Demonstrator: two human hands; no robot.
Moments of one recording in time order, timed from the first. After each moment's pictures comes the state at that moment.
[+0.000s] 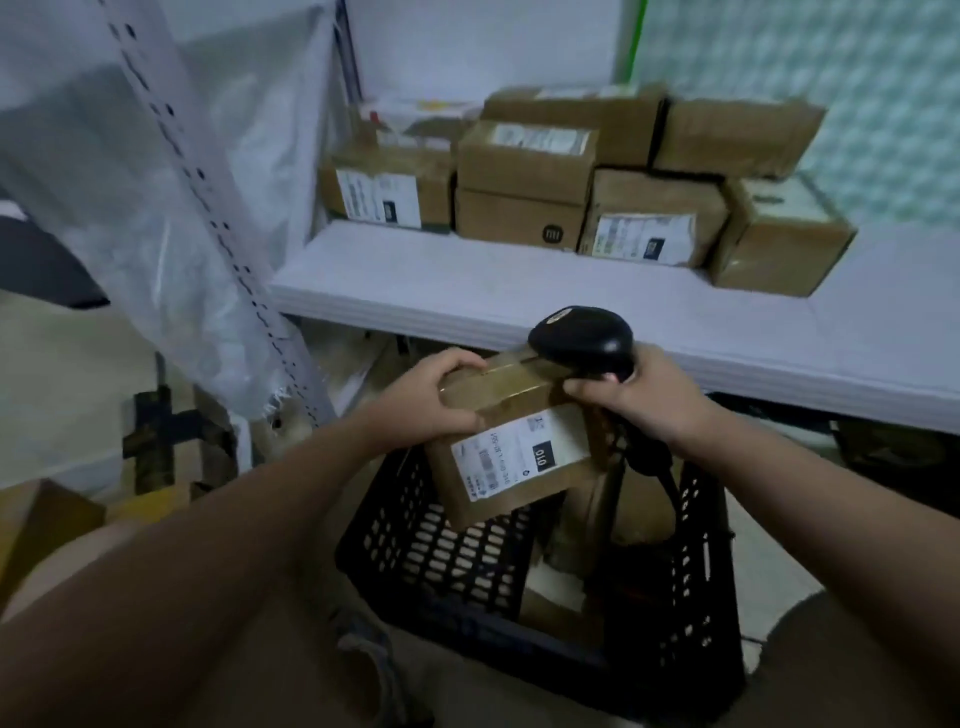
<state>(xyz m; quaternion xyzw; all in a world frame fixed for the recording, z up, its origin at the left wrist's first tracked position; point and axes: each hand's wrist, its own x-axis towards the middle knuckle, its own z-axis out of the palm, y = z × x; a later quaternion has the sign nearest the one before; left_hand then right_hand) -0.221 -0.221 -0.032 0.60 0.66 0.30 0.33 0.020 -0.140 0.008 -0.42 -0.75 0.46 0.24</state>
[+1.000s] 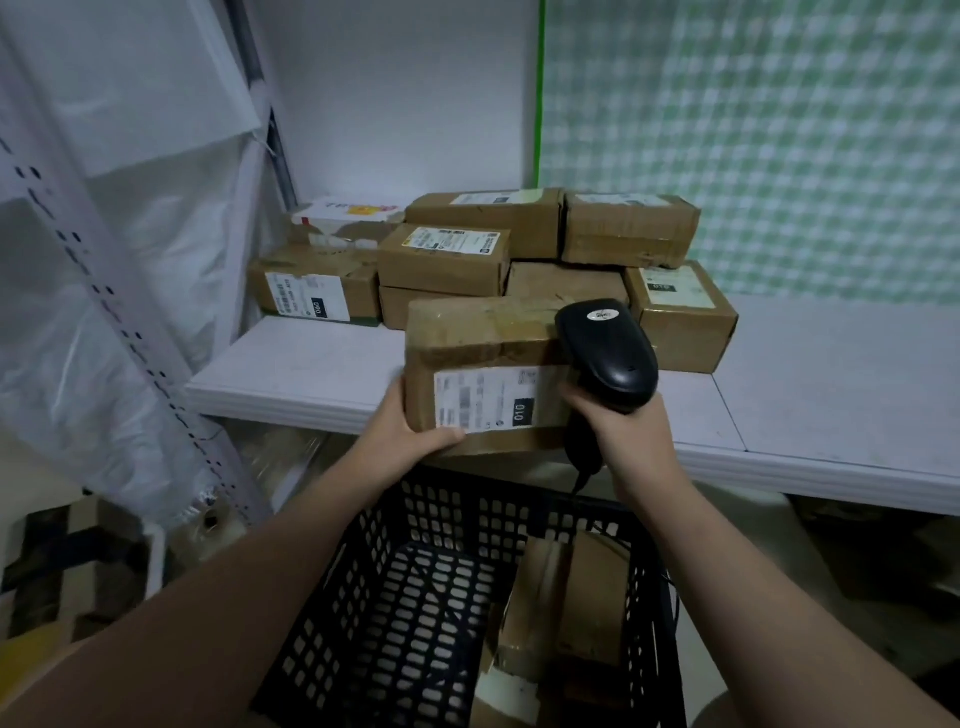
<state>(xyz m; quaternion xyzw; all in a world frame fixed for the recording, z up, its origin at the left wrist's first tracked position) -0.169 -0.149 -0.003 0.50 0.67 0.45 0.32 0.058 -0.094 0.029 -0.39 -0.57 0.49 0.53</state>
